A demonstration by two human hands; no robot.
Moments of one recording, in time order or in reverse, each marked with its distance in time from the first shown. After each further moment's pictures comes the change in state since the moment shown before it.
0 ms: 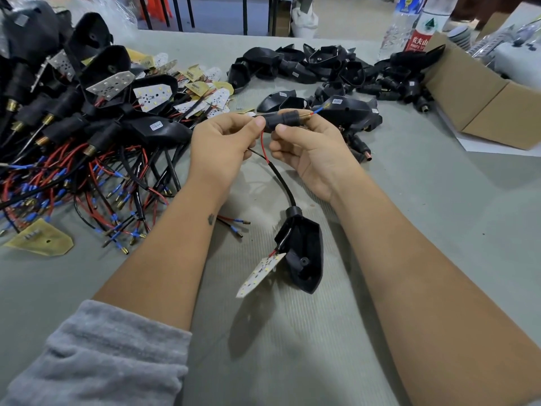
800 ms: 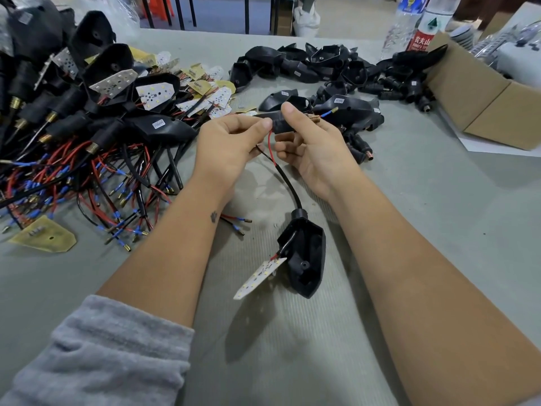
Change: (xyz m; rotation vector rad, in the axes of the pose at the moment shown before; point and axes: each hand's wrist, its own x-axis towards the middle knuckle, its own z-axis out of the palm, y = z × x) left_hand -0.002 0.002 0.004 -0.083 -0.048 -0.051; right_hand 0.003 0.002 0.003 -0.069 0.100 0.049
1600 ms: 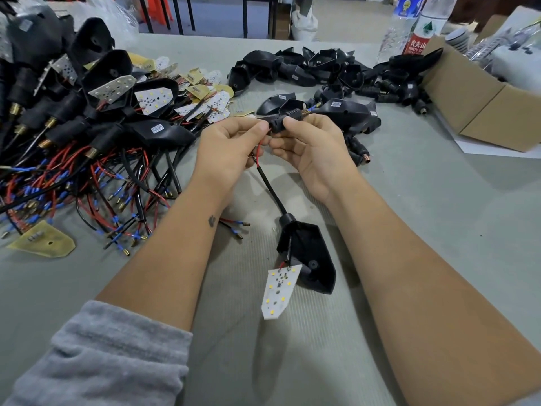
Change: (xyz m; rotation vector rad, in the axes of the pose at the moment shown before) left_hand -0.002 0.004 0.002 0.031 -0.012 -0.017; right_hand -0.001 -0.003 -0.001 0.120 -0.017 -0.069
